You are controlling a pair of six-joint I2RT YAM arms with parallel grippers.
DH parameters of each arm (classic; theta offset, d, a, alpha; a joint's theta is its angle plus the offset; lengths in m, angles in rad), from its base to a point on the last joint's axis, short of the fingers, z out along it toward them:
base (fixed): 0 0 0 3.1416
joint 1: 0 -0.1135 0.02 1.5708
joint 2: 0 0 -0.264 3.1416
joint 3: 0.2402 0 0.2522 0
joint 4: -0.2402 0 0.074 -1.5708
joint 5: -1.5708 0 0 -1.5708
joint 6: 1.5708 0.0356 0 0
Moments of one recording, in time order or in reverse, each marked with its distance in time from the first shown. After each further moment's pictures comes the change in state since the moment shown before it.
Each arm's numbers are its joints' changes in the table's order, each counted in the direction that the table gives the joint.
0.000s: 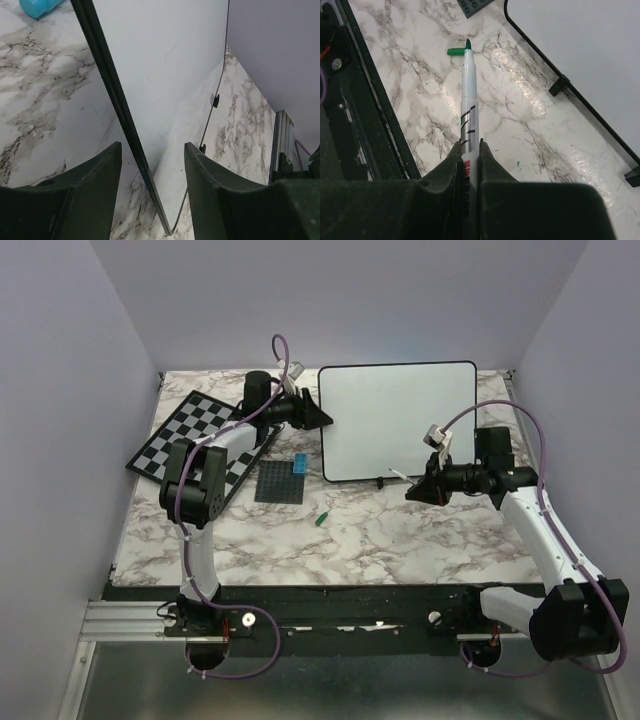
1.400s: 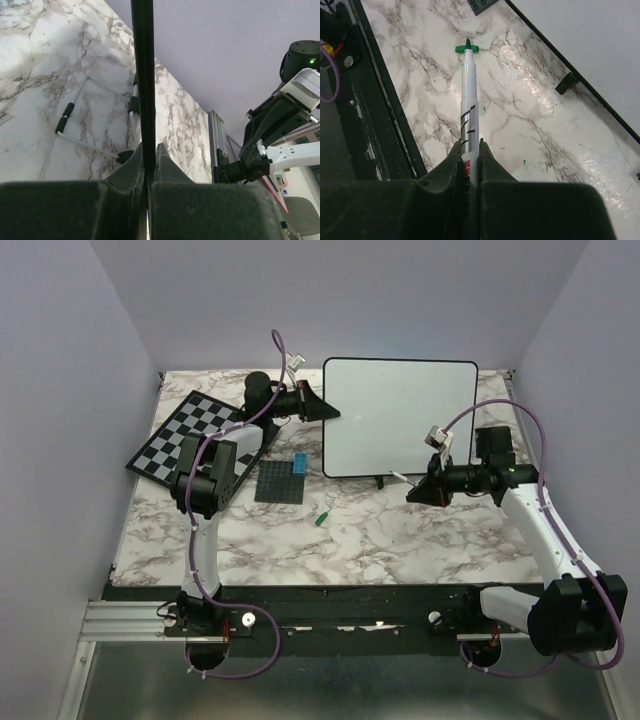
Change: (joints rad) left arm 0.000 0.150 0.066 0.478 -0.211 -0.462; right arm 0.018 0.029 0.010 -0.048 0.042 -0.034
